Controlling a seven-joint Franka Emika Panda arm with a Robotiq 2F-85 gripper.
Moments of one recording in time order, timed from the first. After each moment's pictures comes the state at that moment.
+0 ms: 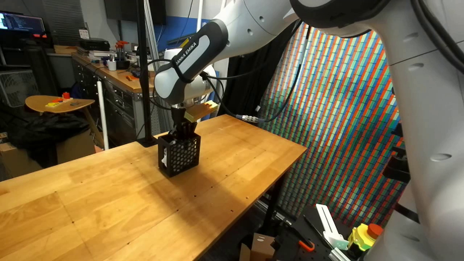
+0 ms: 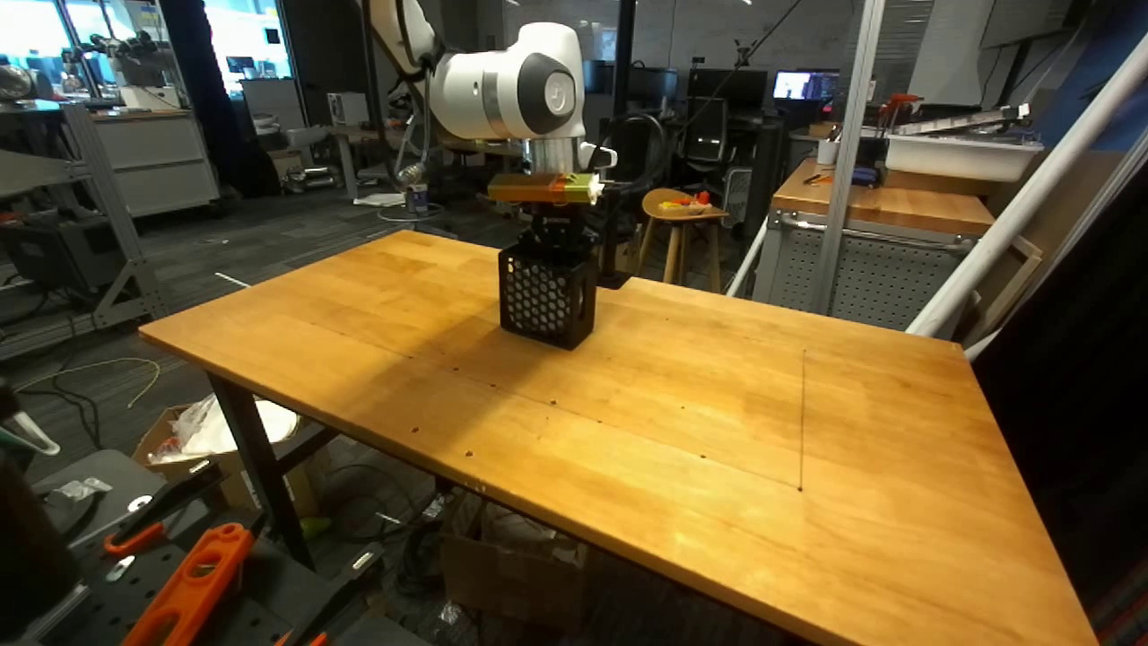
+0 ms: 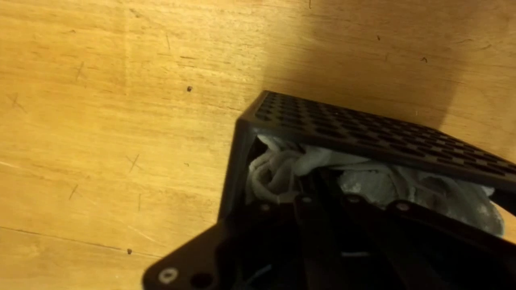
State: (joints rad) arm -0.04 0.56 0.00 -1.75 -0.14 2.29 -0.15
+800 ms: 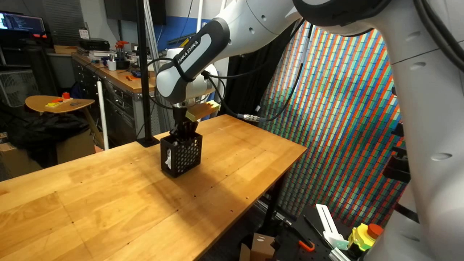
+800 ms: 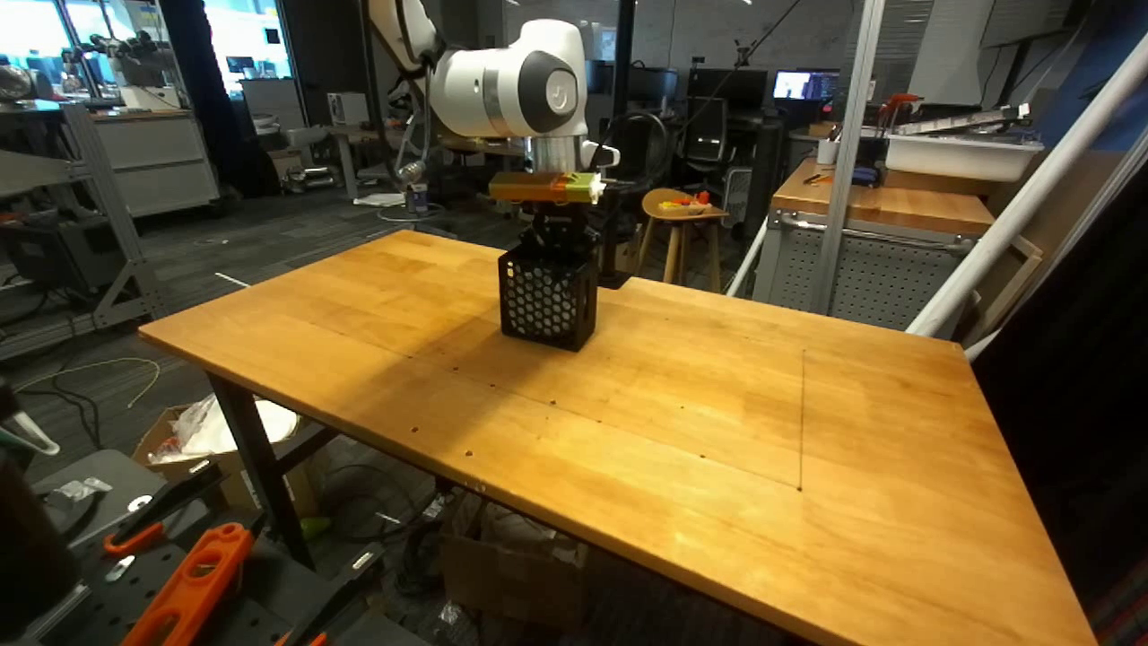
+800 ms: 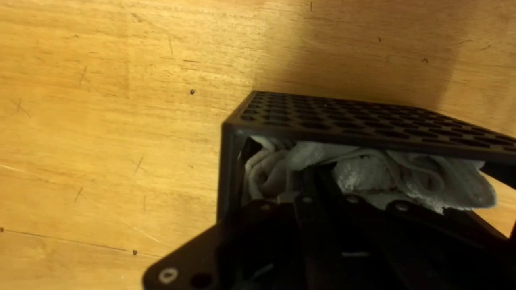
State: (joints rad) arm -0.04 0.55 0.00 -1.76 -0.13 2.30 -0.15
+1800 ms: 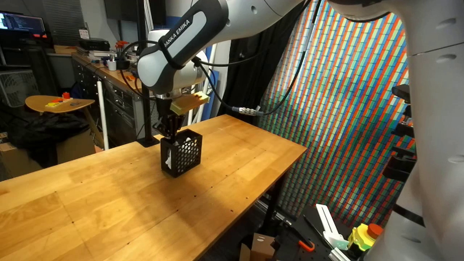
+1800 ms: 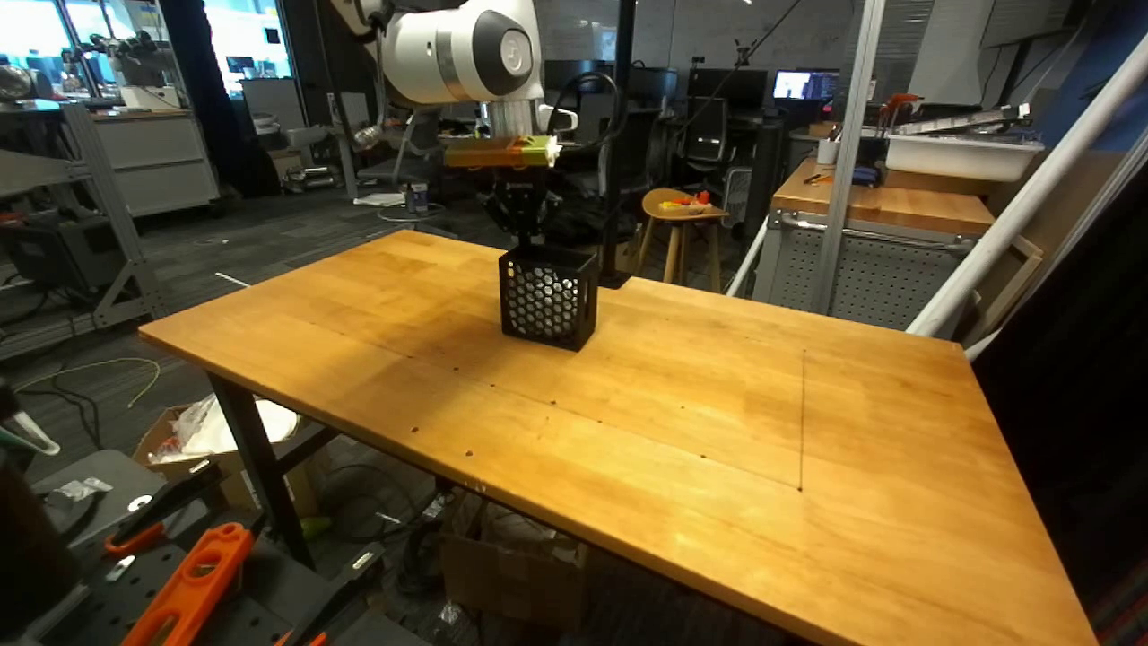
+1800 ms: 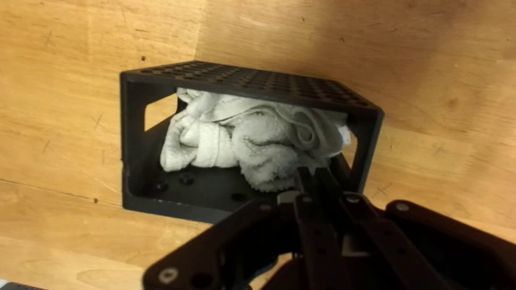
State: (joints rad) arm 0.05 0.46 0.00 -1.80 -0.14 2.29 -0.10
